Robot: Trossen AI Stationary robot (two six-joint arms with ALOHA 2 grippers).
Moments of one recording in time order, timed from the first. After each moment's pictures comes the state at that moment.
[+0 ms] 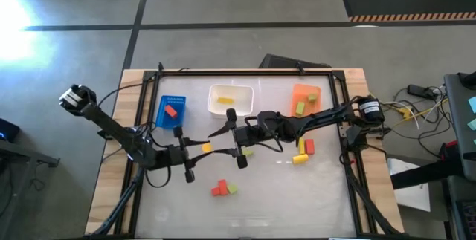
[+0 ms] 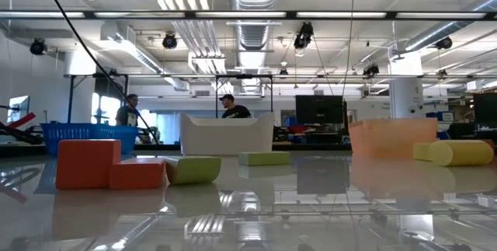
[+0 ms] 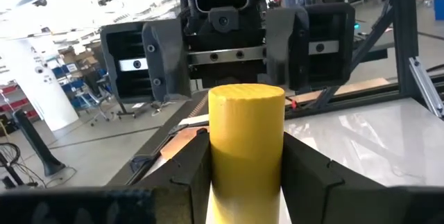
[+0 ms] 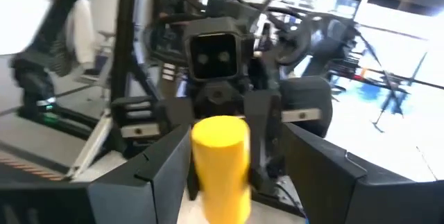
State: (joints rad) left arm -0.63 1.11 0.50 0.72 -0.88 0.33; right arm 0.10 1.82 1.26 0.63 -0.18 -0.23
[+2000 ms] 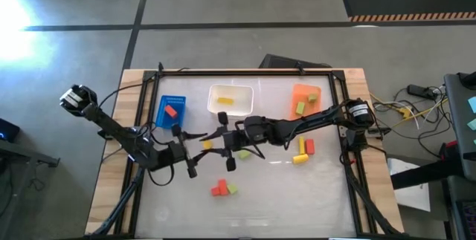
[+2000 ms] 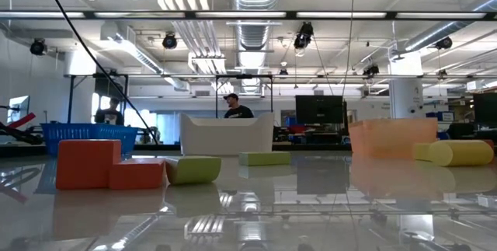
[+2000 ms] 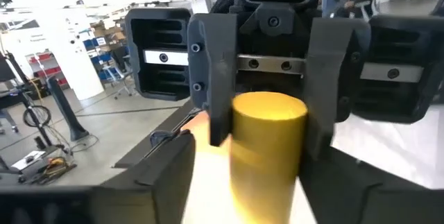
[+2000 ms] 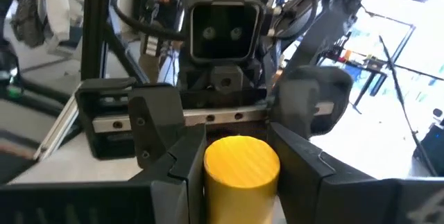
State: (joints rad) left arm -0.63 1.12 0.50 0.70 -1.00 0.24; right arm 0.11 1.93 1.40 0.50 -0.09 -0.29
